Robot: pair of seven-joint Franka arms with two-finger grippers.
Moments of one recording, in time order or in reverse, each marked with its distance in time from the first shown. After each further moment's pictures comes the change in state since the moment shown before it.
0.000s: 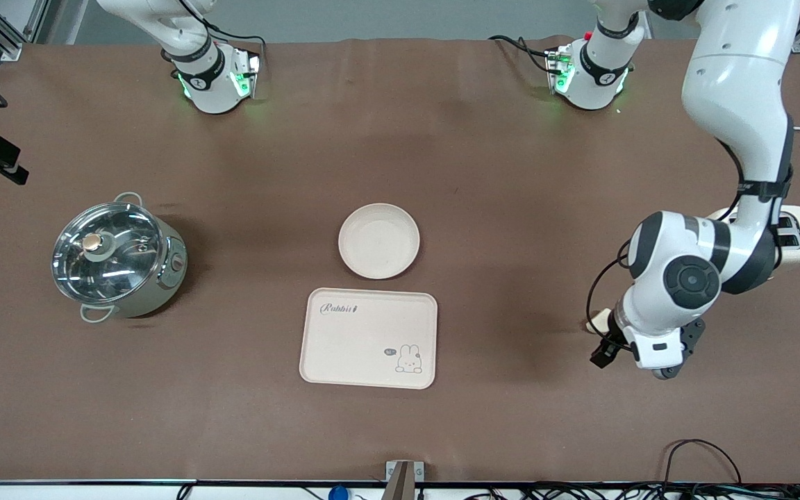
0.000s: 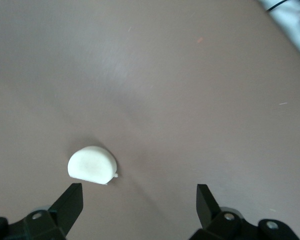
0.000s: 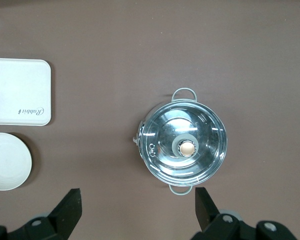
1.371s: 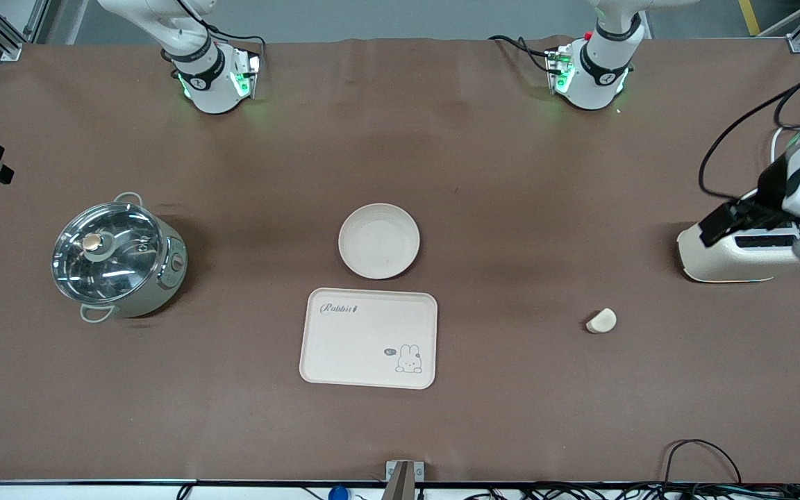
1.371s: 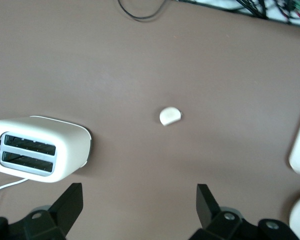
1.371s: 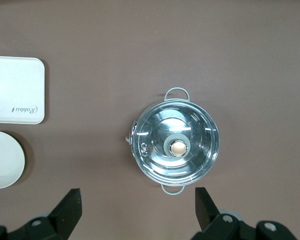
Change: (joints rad) left arm 0.105 -0.526 0.009 0.021 -0.171 -0.558 0.859; right arm -0.036 0.001 -0.001 0.000 0.000 -0.002 -0.045
